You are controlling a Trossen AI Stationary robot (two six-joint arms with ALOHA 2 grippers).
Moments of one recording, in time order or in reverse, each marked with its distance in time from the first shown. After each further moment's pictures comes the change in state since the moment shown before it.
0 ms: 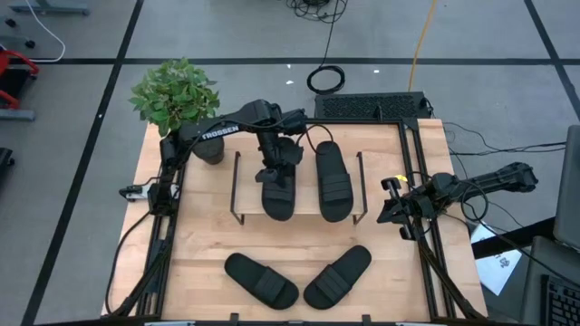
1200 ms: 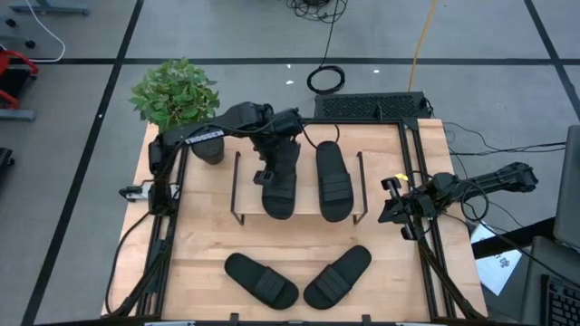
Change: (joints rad) left arm -0.074 -0.111 -0.002 0.093 -0.409 -0.029; right arm 0.000 0.001 0.000 0.022 -0.003 0.038
